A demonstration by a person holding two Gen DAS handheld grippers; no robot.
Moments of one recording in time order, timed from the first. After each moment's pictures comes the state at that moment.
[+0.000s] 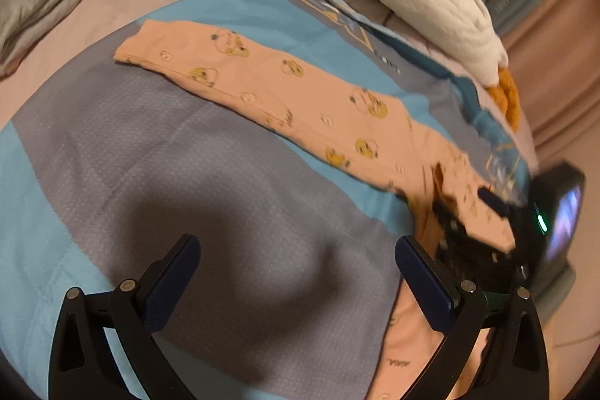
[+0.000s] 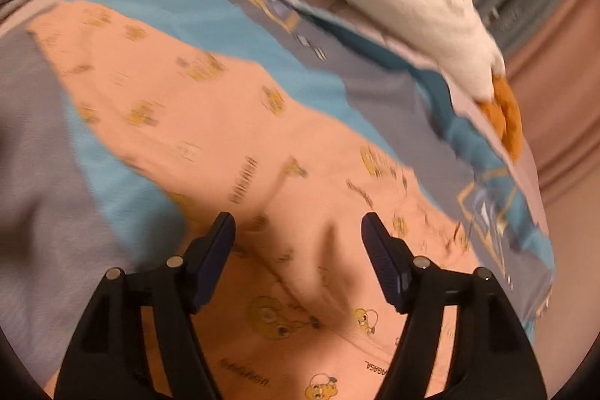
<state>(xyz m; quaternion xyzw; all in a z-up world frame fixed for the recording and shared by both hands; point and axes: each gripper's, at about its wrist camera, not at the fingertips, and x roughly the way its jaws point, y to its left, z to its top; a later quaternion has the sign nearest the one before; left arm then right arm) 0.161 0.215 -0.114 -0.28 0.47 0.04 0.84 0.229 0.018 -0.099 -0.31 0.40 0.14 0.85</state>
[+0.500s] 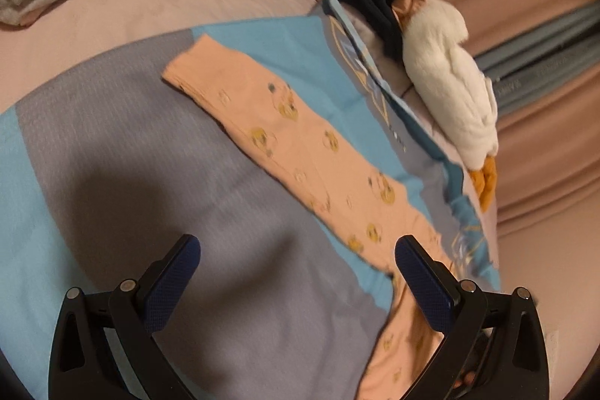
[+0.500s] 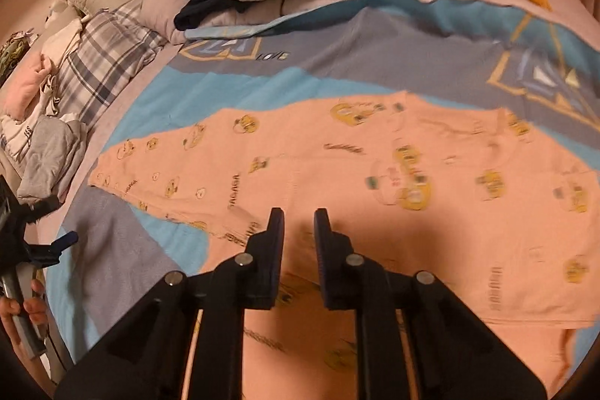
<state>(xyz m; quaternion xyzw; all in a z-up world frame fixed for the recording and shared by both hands) 0.174 0.299 -0.120 -0.42 0.40 0.04 0.81 0.245 -0.076 -0.098 0.05 0.47 0.20 0.86</state>
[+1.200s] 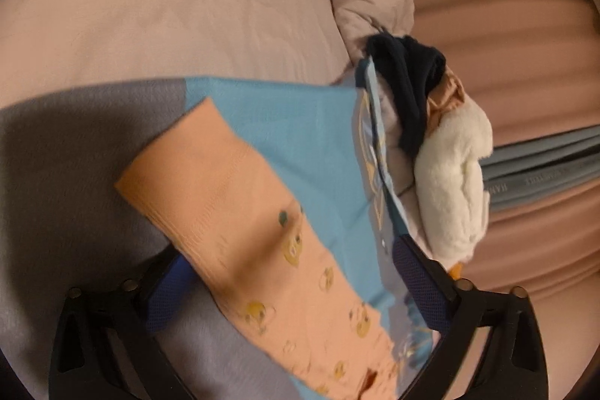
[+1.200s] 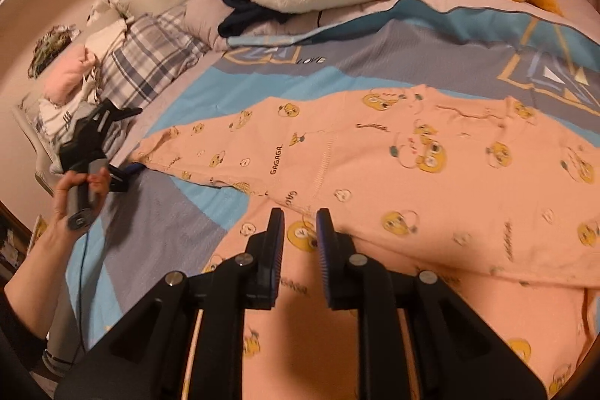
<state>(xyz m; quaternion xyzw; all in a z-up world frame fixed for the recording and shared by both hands) 0.243 0.369 -0.161 -0.56 0.31 0.07 0.77 0.194 -0.105 -0.093 0.07 0.42 0.26 0.87</state>
